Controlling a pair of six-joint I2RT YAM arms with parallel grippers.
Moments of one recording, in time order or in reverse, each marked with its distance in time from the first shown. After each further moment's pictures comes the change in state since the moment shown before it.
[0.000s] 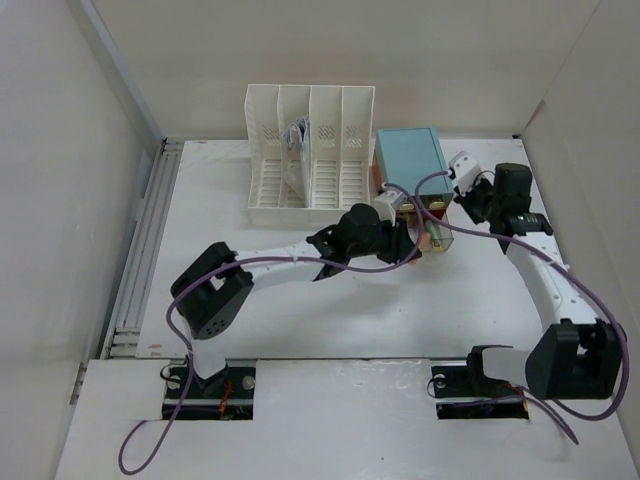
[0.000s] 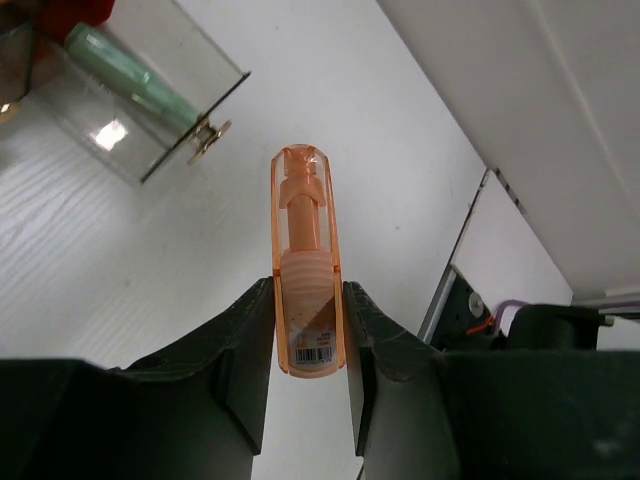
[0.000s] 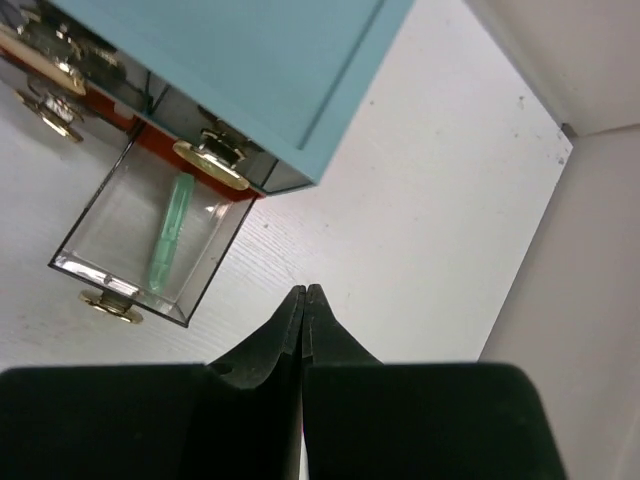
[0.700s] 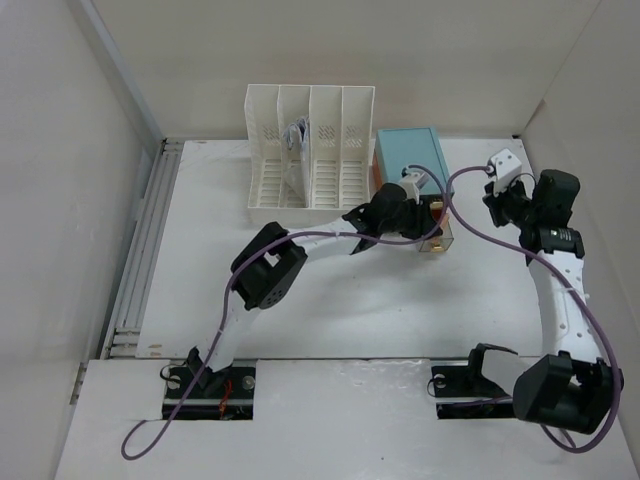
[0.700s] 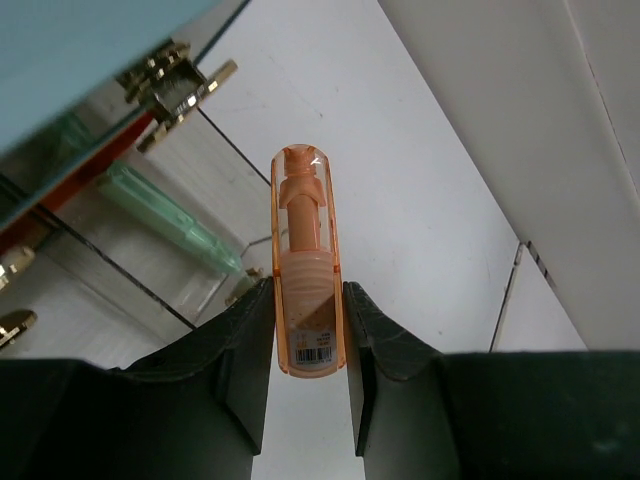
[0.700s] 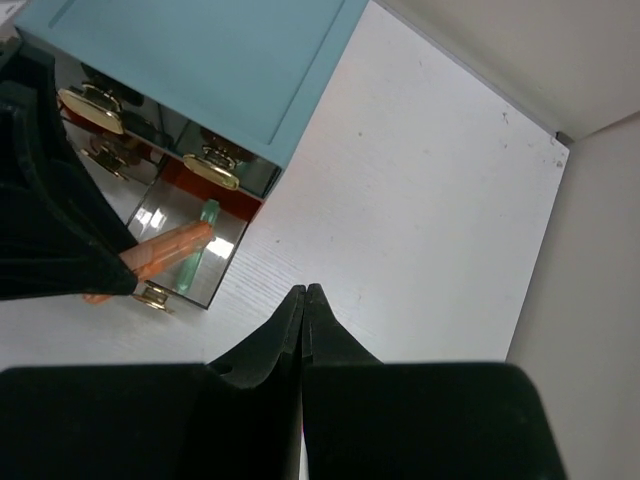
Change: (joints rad) left arm 0.053 0.468 0.507 -0.035 0.069 -0.042; right arm -0.227 -0.179 -0.003 -0.042 -0.305 0.122
